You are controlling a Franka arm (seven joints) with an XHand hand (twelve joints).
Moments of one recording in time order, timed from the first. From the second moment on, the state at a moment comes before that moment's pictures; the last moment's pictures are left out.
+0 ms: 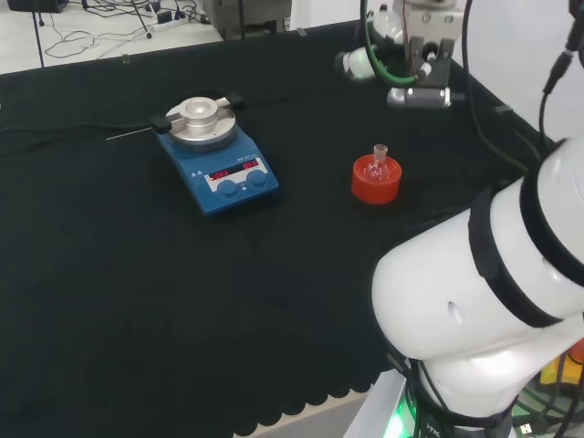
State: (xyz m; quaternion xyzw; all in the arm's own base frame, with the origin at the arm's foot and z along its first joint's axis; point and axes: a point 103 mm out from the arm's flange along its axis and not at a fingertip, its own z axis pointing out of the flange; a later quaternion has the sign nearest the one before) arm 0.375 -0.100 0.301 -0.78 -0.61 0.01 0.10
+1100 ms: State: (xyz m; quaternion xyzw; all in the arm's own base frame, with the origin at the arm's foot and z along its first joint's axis) arm 0.400 -0.131 0.193 -0.80 -0.59 0.06 0.13
